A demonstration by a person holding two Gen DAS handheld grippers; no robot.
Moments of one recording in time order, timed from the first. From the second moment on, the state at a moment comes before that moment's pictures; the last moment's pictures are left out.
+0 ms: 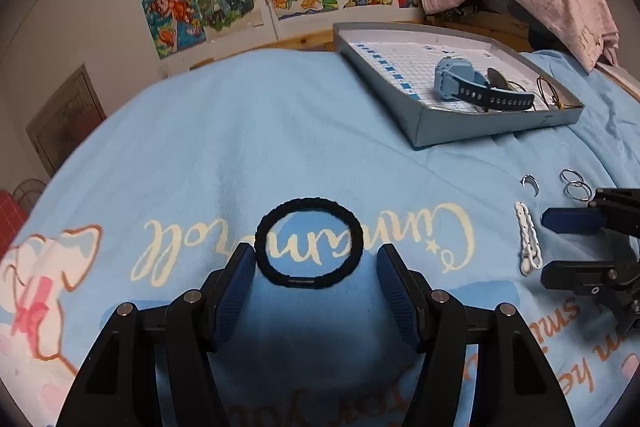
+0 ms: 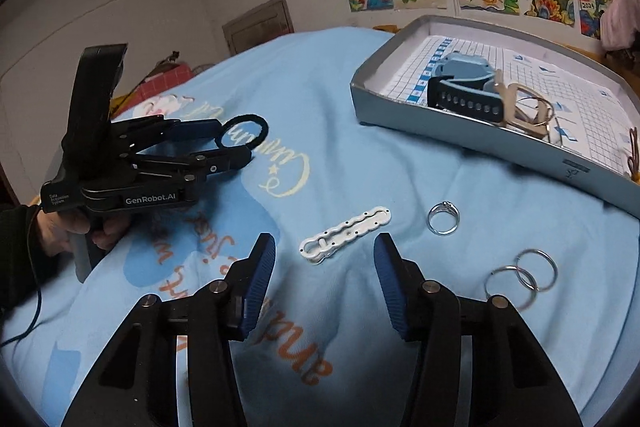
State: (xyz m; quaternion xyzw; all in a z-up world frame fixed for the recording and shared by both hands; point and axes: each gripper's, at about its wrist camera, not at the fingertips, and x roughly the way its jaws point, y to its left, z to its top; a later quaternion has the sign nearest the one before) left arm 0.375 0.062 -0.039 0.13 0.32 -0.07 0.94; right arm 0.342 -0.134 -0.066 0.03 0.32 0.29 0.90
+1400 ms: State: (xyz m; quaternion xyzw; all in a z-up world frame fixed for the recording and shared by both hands) left arm 0.345 0.071 -0.053 0.04 0.27 -0.11 0.96; right arm 0.354 -0.110 -0.079 0.02 0.32 0.28 0.90
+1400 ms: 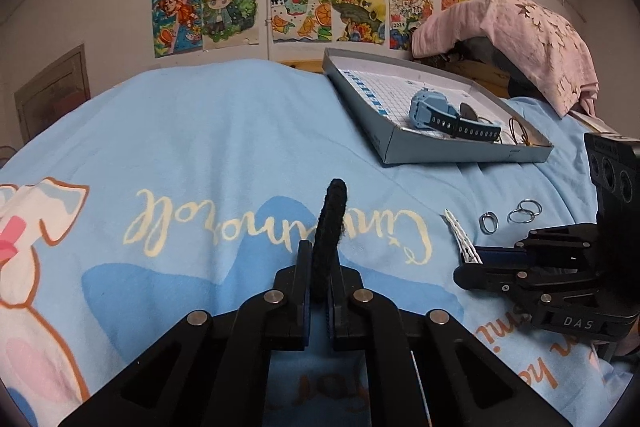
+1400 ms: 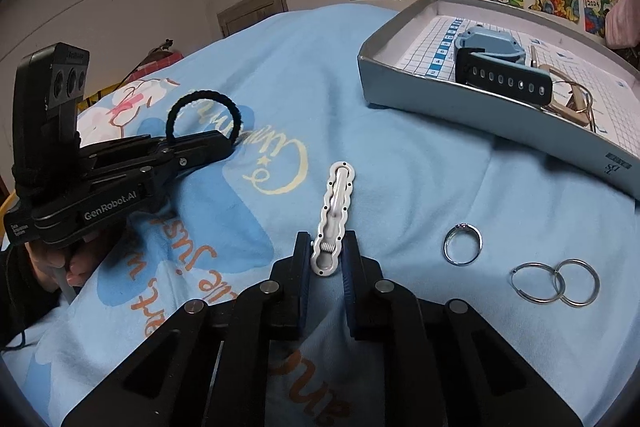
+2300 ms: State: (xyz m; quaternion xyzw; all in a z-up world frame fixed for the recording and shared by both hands) left arm 0.419 -0.058 0.019 0.04 0.31 -0.09 0.95; right arm 0.380 -0.246 -0.018 0.07 0.21 0.11 0.97
